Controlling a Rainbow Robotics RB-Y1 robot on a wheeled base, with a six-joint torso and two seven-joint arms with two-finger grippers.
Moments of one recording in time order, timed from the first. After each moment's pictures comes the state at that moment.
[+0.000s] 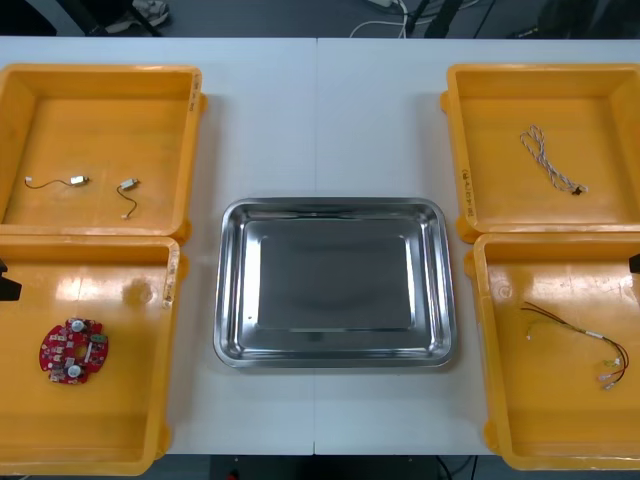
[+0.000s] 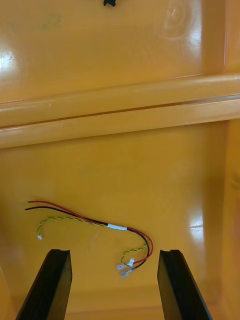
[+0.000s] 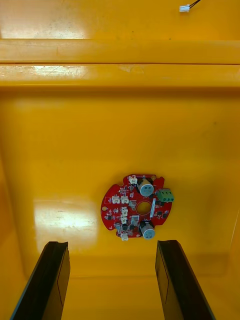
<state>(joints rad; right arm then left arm) -0.15 -0.79 -0.34 -2.01 -0.86 1.80 1.31 -0.07 0.72 0.43 -2.18 0.84 1.91 -1.44</state>
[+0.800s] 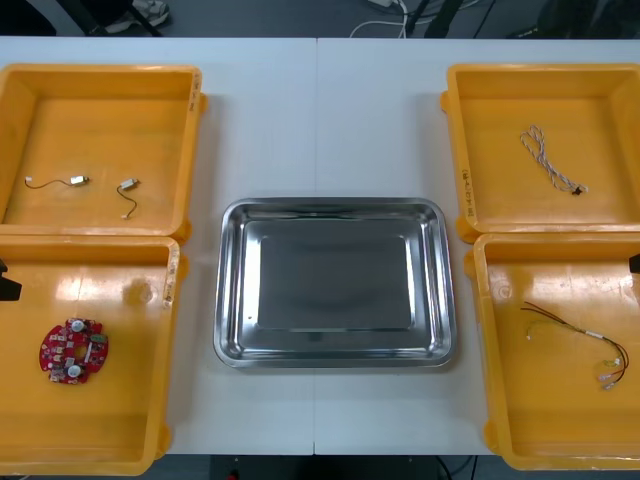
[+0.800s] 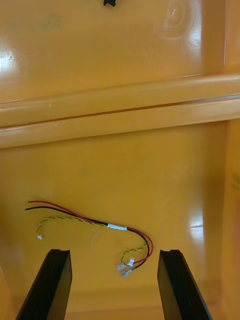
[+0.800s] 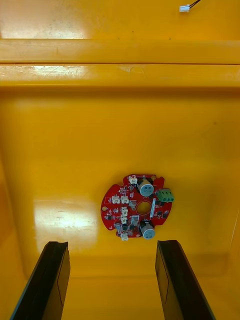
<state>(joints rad) -0.15 -0.79 -0.34 -2.01 -0.86 1.80 1.31 -0.07 0.72 0.43 -2.18 0.84 1.91 -1.44</state>
